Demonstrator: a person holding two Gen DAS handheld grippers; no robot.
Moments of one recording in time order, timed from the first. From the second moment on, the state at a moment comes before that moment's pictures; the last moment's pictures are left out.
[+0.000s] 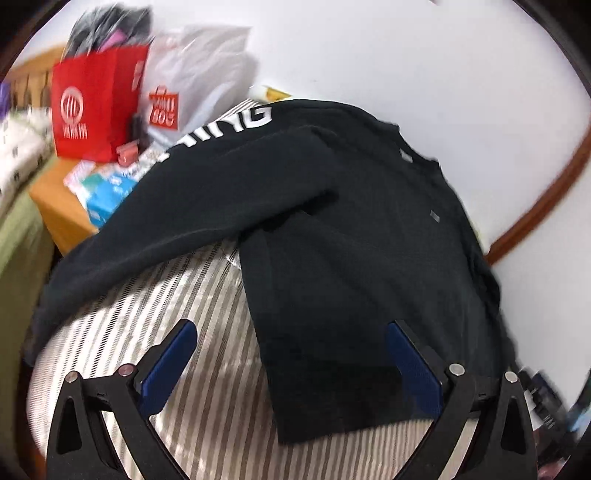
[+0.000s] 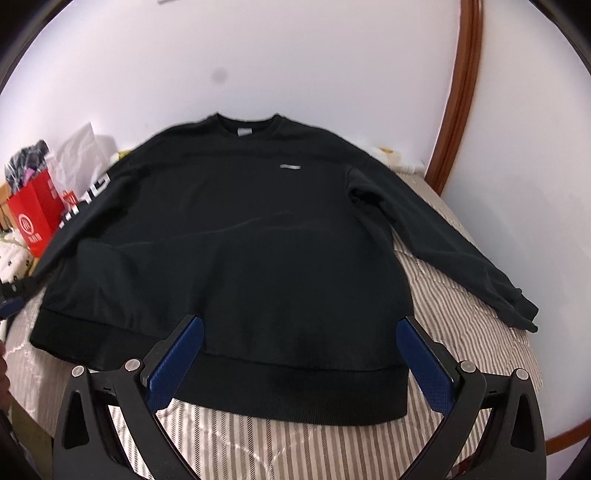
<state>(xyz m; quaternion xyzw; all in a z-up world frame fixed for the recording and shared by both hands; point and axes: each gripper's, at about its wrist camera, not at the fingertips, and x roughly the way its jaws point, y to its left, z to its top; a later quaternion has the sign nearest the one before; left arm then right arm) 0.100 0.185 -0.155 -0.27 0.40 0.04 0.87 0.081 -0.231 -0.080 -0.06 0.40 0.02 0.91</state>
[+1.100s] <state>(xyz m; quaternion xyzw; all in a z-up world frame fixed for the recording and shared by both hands) 0.188 0.230 -0.115 -0.28 0.34 0.14 0.89 0.174 -0.265 -0.118 -0.05 0.43 0.01 0.90</state>
